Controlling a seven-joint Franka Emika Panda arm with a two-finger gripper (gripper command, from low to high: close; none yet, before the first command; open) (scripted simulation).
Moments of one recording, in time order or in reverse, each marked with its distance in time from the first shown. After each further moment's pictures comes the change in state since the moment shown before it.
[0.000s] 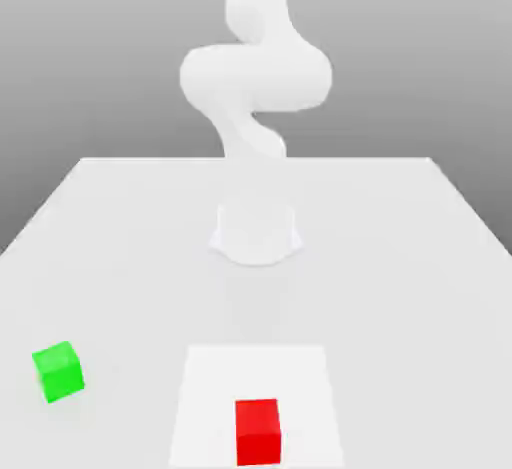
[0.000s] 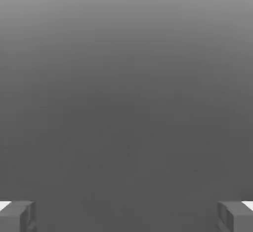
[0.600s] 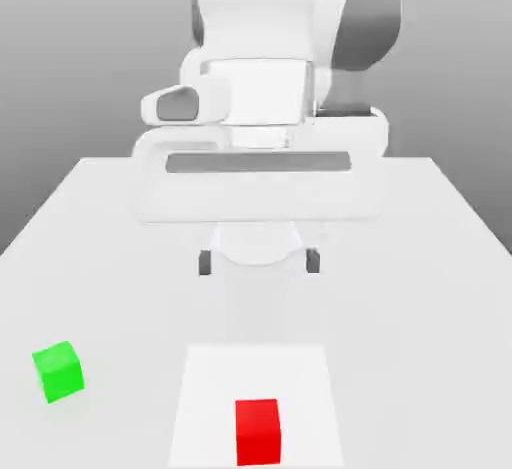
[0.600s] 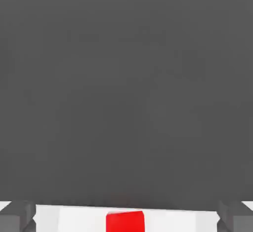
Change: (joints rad) arm 0.016 0.659 -0.013 -0.126 0.010 0.257 -0.057
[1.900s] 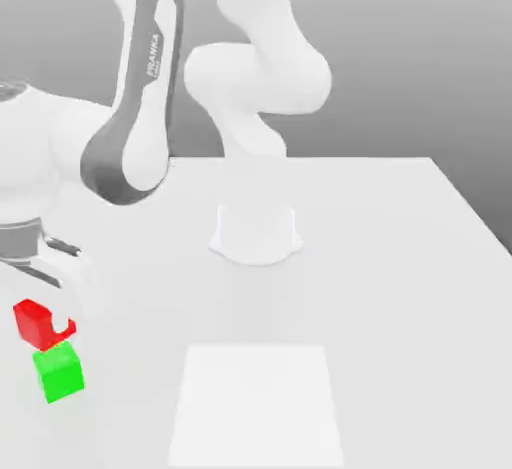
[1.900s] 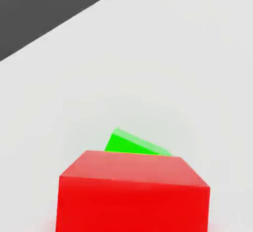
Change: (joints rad) arm -0.388 0.281 -0.226 -0.110 0.144 0.181 -0.143
